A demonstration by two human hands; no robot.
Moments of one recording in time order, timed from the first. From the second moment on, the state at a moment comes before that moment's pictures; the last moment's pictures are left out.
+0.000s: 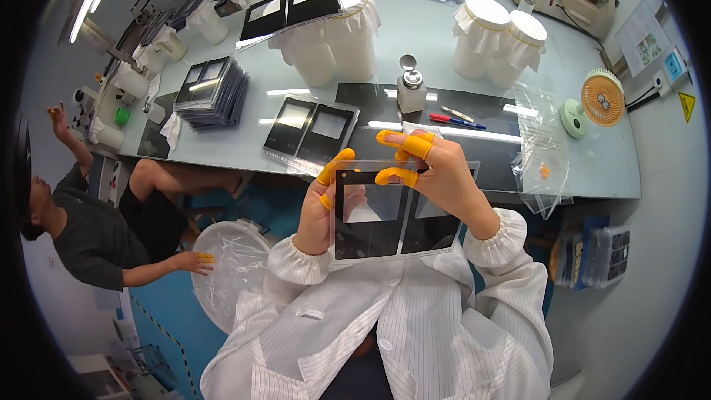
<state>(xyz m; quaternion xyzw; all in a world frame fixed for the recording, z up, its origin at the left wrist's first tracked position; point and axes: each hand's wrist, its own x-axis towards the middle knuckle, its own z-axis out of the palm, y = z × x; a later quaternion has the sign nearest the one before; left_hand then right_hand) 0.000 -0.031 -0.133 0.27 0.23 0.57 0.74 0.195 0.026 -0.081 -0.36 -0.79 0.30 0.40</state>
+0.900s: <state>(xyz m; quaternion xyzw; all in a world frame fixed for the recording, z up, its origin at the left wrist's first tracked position) 0.025 -0.047 -0.127 0.49 0.36 0.50 0.62 0.187 0.037 -0.072 -0.29 -0.84 0.40 0.23</state>
